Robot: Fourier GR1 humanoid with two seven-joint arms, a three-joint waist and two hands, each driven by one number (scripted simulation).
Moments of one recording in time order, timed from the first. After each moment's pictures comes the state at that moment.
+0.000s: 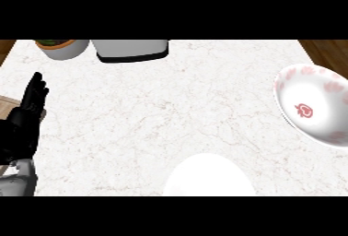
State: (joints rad) left arm -0.10 0.30 0.08 -1.66 -0.11 0.18 0.18; right arm 0.60 -0.45 0.52 -2.20 0.80 0.22 -0.38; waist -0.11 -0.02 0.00
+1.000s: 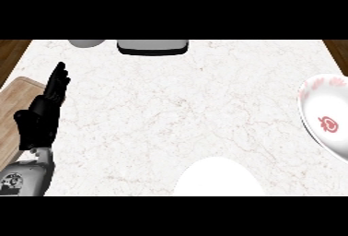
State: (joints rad) left arm -0.20 0.26 0.02 -1.62 -0.13 0.15 0.17; right arm 0.59 -0.44 -0.18 -2.24 0.17 0.18 -0.28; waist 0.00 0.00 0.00
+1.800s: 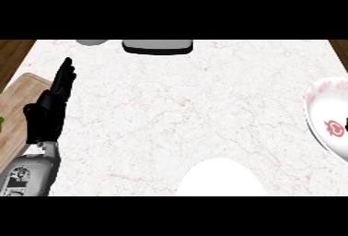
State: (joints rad) left arm -0.24 0.24 0.01 -1.59 -0.14 0.14 0.17; right arm -0.10 -0.62 -0.34 -1.39 0.31 0.02 -0.44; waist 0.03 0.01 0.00
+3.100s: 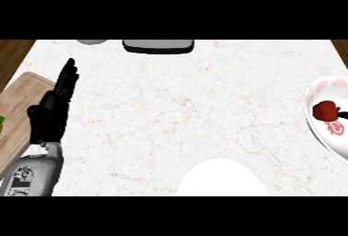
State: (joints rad) left arm -0.24 0.21 0.02 -1.58 -0.16 0.13 0.16; right arm -0.68 -0.74 -0.43 -0.28 0.30 0.26 -0.85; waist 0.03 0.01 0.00
